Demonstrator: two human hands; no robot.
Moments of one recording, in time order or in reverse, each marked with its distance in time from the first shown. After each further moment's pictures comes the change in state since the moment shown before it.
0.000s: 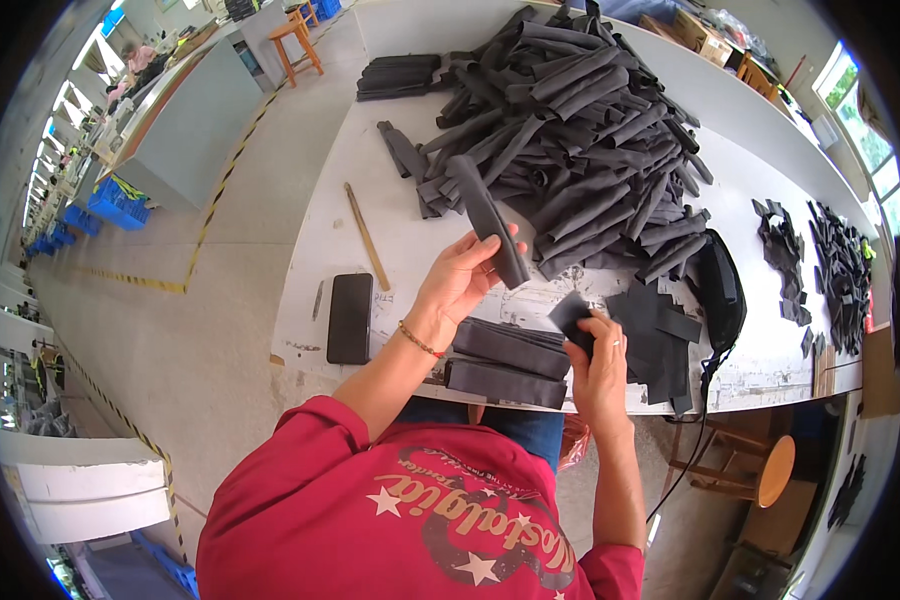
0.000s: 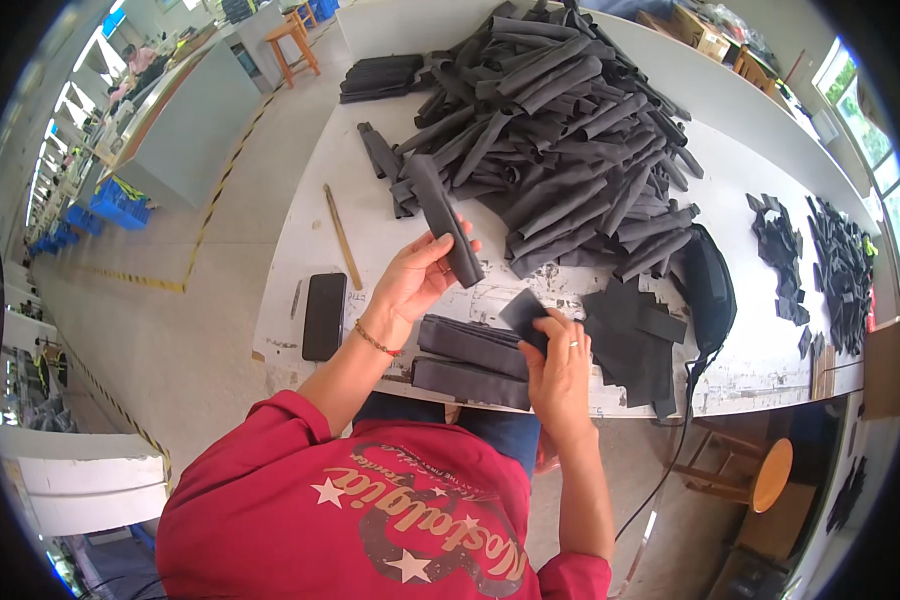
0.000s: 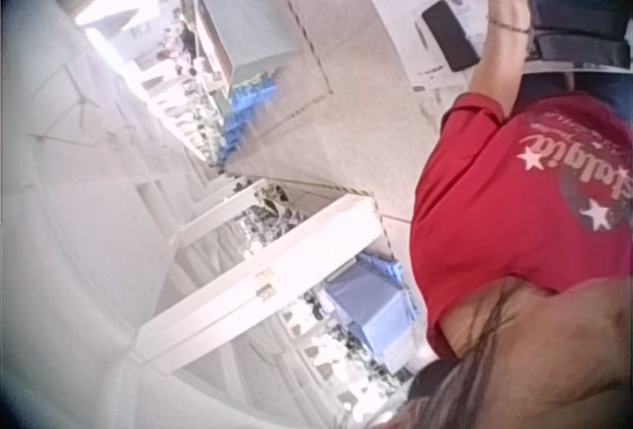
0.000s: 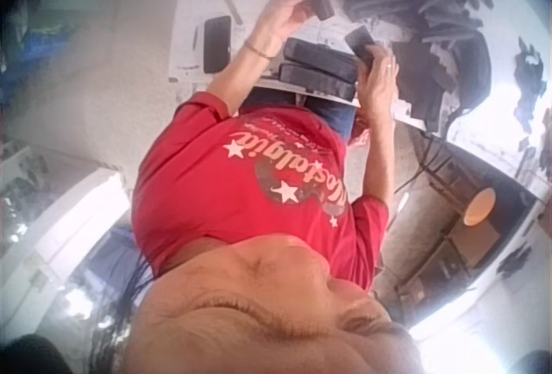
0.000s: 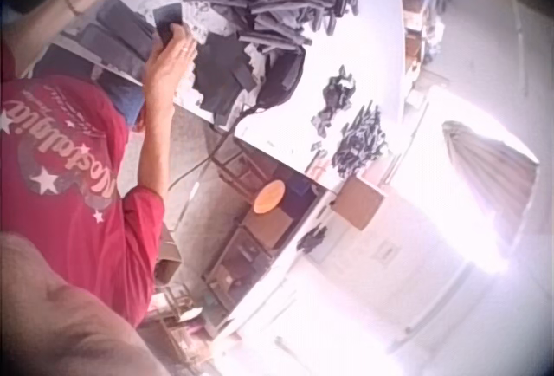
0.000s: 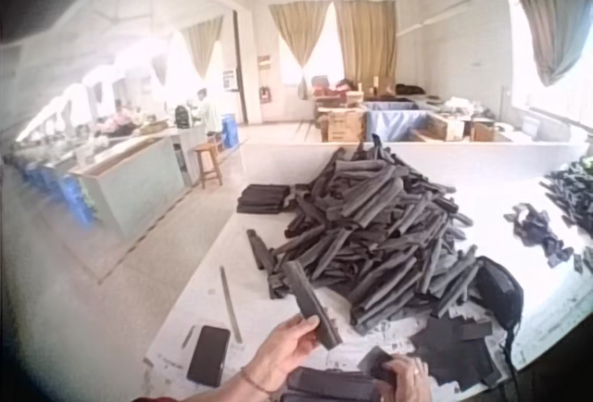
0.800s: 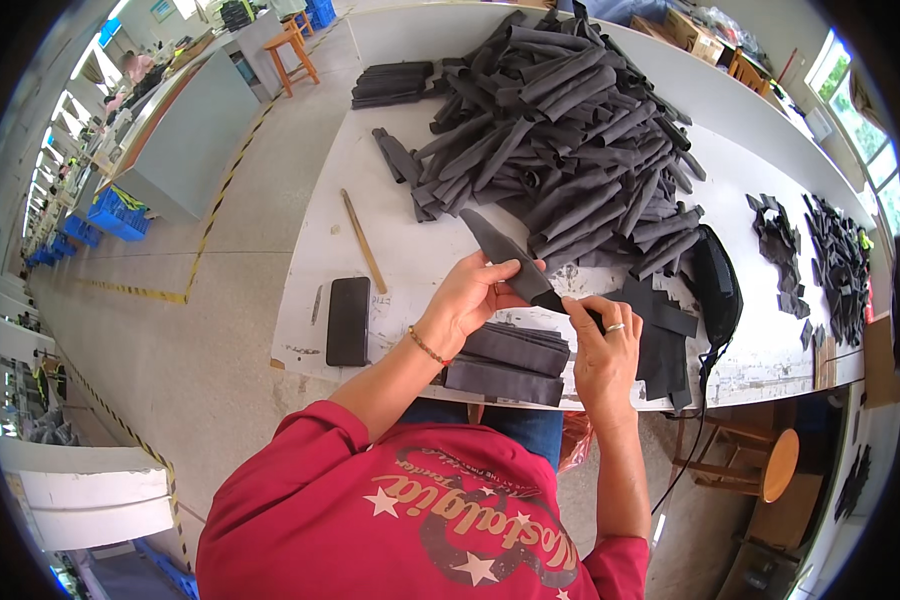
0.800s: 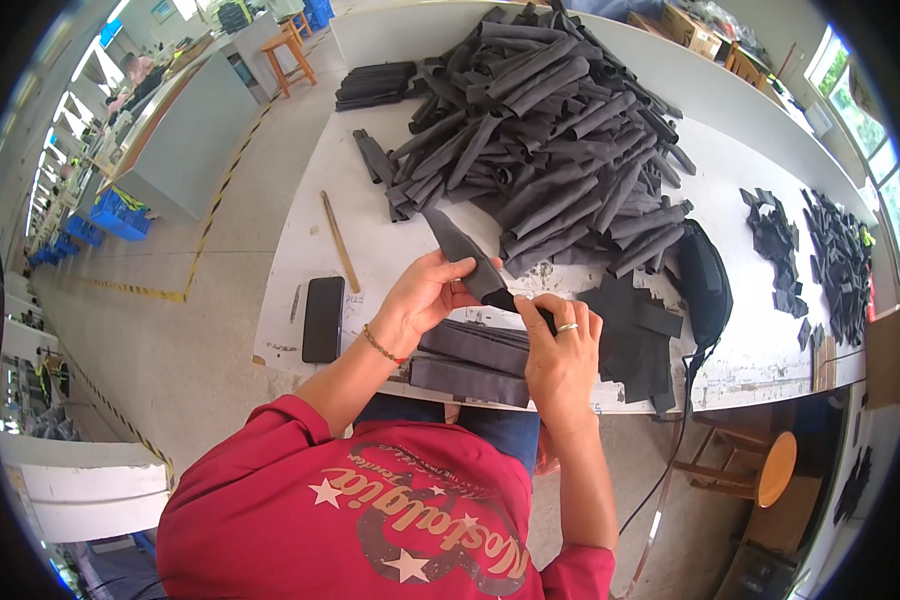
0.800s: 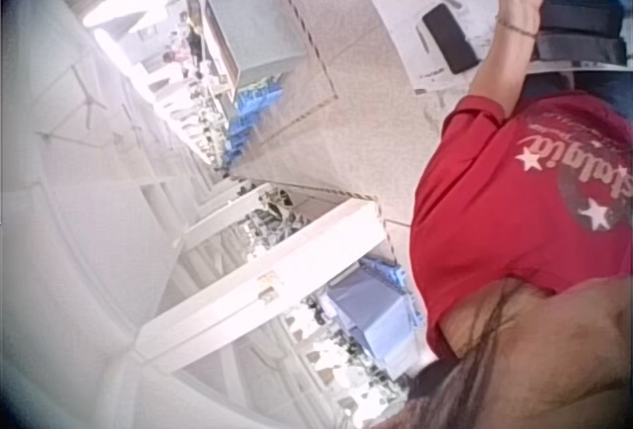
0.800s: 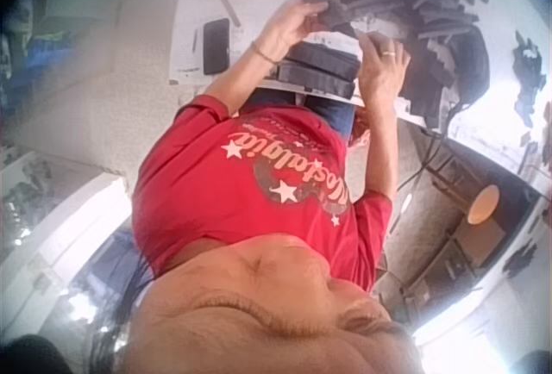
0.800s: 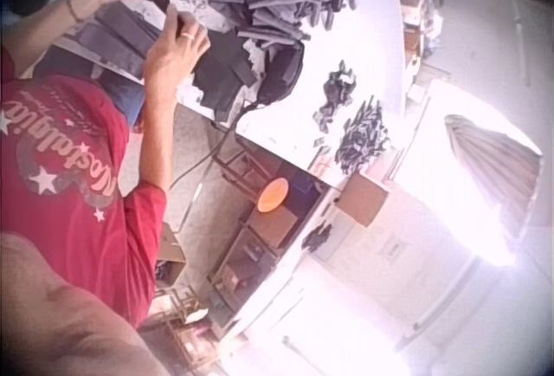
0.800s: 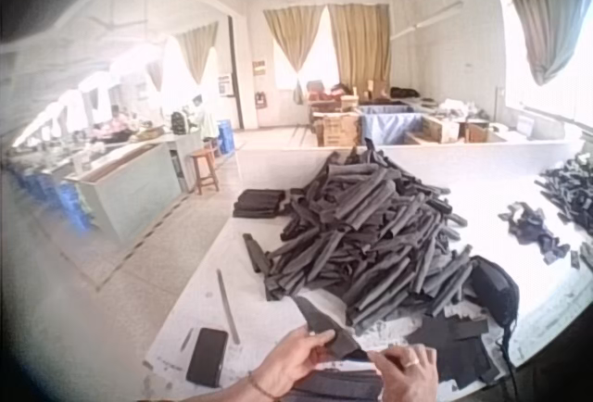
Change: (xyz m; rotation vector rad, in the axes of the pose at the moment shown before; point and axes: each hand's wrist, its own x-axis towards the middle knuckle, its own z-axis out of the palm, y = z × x) left_hand -0.009 -0.013 0.022 0.183 -0.009 -0.168; right_hand 0.023 -0.016 -0.017 -0.219 0.070 -0.150
